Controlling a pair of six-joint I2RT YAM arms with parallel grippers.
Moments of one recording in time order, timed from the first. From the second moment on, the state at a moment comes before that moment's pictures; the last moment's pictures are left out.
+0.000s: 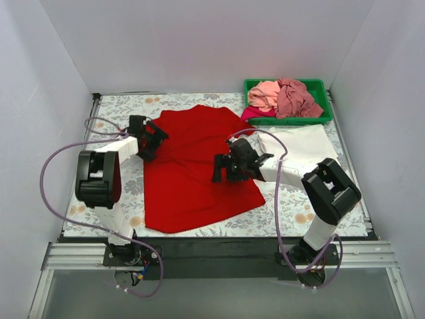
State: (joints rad) left arm -0.07 1.86 1.14 -0.20 0.06 -0.97; right arm 0.73 1.68 0.93 -0.13 -0.14 0.58
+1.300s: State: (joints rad) left arm -0.89 1.16 0.56 -0.35 -0.04 -1.37; right arm 0.59 2.00 1.78 -0.59 -0.13 0.28
